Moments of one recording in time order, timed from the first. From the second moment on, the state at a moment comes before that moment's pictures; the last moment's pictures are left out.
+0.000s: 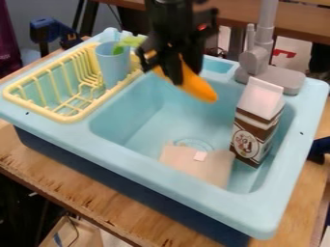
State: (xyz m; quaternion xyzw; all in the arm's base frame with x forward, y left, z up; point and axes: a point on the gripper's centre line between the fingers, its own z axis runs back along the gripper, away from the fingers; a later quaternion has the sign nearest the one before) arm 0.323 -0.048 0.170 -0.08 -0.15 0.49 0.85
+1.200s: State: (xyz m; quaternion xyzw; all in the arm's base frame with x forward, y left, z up) arm 0.331 -0.034 0.124 -0.02 -0.11 0.51 0.85
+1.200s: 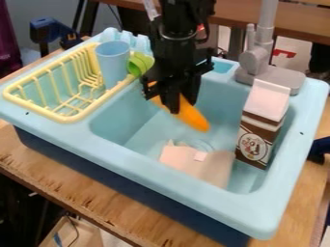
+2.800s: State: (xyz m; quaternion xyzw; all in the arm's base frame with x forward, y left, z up) arm 0.261 -0.019 0.189 0.14 -0.01 0.23 0.96
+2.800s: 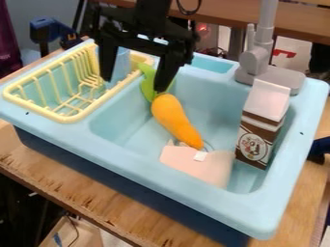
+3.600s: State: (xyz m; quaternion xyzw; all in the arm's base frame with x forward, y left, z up) arm 0.243 -0.023 0.211 0.03 0.05 -0.11 0.99
